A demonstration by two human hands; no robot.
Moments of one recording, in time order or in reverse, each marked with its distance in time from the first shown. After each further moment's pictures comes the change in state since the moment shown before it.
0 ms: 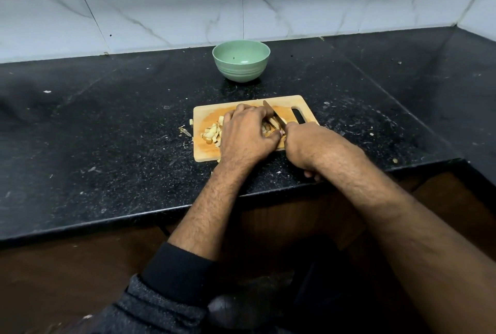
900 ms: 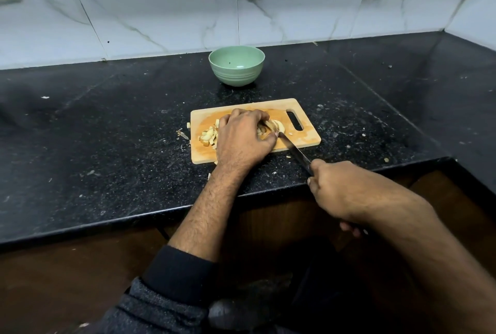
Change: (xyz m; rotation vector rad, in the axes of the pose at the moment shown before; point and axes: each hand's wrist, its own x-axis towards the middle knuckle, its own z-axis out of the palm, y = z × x) left_hand -0.006 0.003 -0.004 -0.035 -0.011 -0.042; right_hand -0.063 0.026 -0.003 0.067 -0.270 0.145
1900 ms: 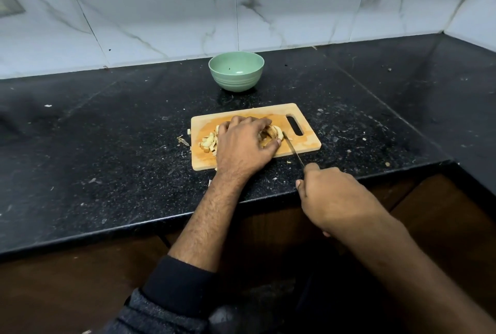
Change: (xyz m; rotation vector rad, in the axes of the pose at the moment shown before) left_hand -0.001 -0.002 0.002 0.122 -0.034 0.057; right_hand 0.001 -0.014 0.017 -0.041 0.205 -0.040
